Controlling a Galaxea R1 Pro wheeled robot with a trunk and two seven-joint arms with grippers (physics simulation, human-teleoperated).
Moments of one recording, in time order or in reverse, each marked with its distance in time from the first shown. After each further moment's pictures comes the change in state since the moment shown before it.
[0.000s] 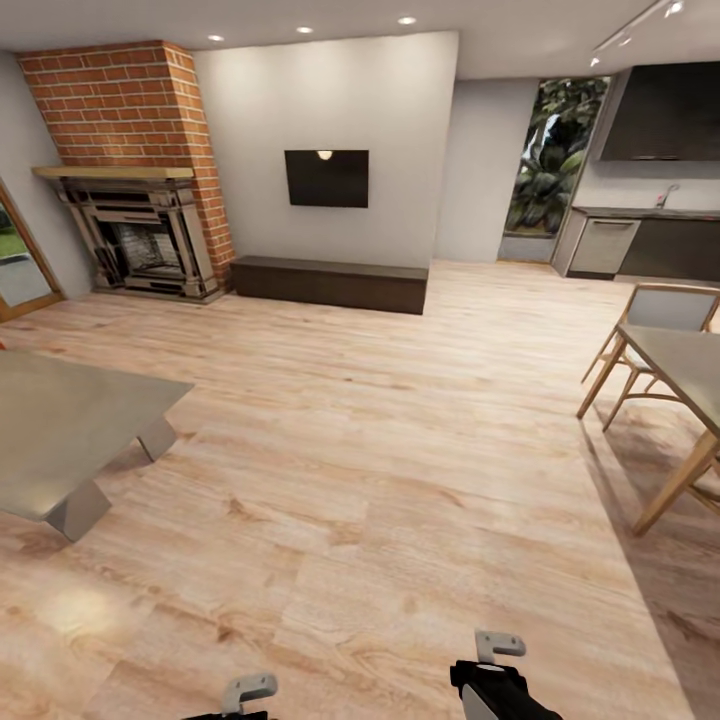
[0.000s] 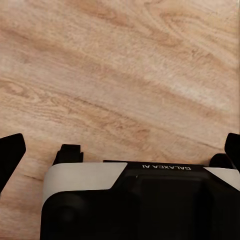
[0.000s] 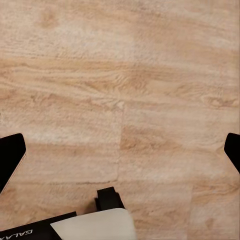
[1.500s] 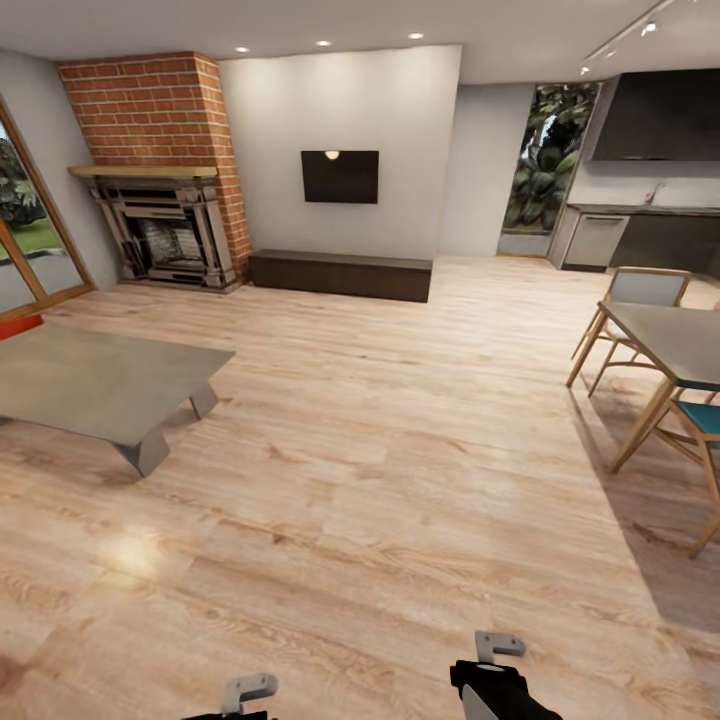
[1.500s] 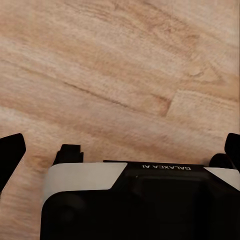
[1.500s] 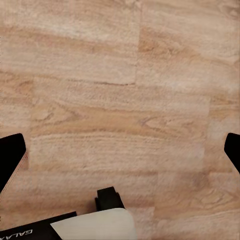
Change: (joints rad) left arm 0.000 0.000 0.000 0.000 0.000 0.000 0.000; right arm 0.000 0.000 0.000 0.000 0.000 0.000 0.000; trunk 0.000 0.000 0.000
